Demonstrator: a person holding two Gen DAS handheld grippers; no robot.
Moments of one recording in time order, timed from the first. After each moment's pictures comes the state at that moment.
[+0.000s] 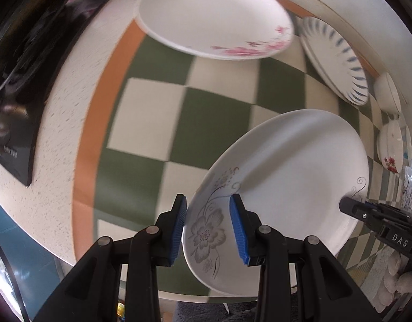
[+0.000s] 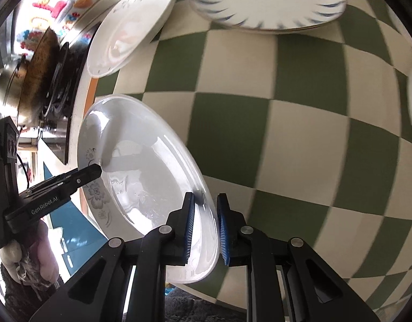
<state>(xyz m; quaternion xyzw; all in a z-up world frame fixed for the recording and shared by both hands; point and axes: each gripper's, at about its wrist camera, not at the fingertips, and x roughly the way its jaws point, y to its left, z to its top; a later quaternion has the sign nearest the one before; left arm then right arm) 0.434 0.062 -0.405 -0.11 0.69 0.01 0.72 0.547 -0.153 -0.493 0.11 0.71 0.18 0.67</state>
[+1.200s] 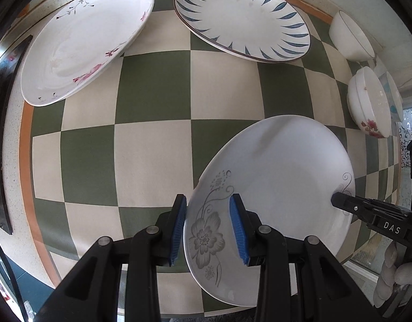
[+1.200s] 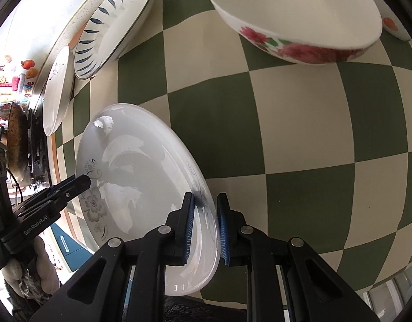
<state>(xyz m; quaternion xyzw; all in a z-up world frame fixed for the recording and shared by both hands) 0.485 -0.073 -0.431 -0.02 0.70 -0.08 0.71 0.519 -0.293 -0.527 0.21 0.71 0.07 0.67</state>
